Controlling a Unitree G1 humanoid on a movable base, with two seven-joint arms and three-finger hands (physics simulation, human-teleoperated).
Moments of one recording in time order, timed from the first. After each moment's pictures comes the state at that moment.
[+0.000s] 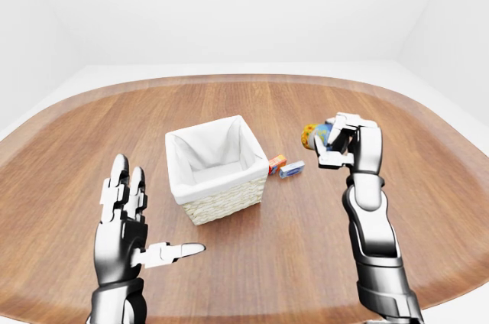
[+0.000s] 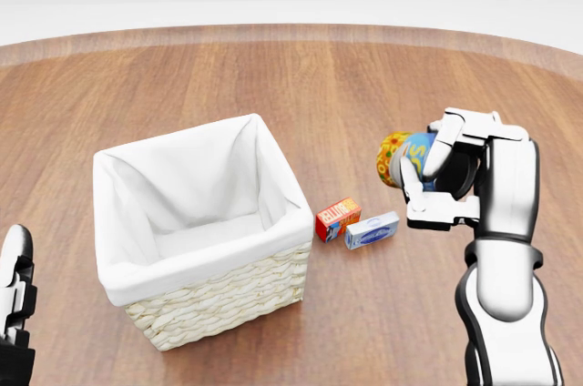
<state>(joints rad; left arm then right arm) 0.43 -0.09 0.18 -0.61 -0.09 -0.09 -0.18 -0.25 -0.09 -0.10 -0.16 -0.17 0.09 -0.19</state>
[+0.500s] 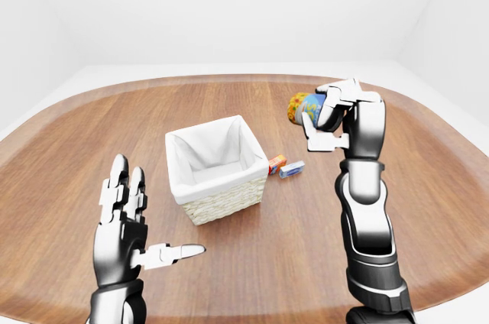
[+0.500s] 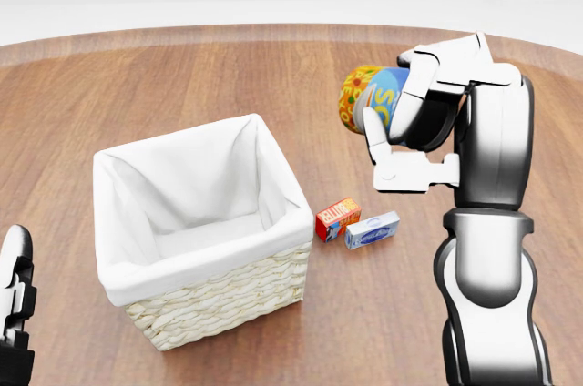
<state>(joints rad) 0.44 -0.10 0.18 -0.62 -0.09 -0.09 -0.19 -0.35 -0.04 -0.02 -0.35 -0.28 0.09 -0.16</state>
